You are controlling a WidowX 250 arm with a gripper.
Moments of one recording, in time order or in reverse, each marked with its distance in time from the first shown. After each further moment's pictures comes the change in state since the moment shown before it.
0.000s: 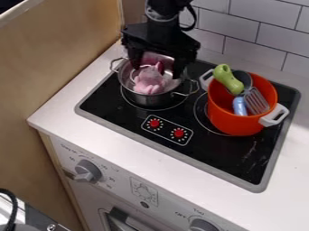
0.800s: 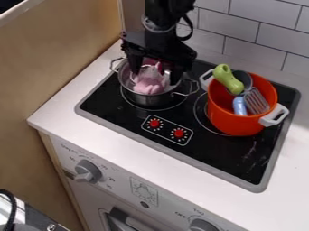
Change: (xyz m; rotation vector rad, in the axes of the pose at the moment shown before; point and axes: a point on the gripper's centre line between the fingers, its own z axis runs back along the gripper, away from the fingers) arm -0.002 0.012 -0.012 -0.001 -0.039 -0.044
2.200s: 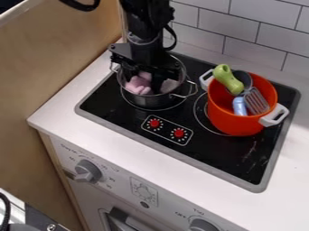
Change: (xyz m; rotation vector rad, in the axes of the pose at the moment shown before) arm -0.013 0.019 -0.018 -0.043 0.045 -0.002
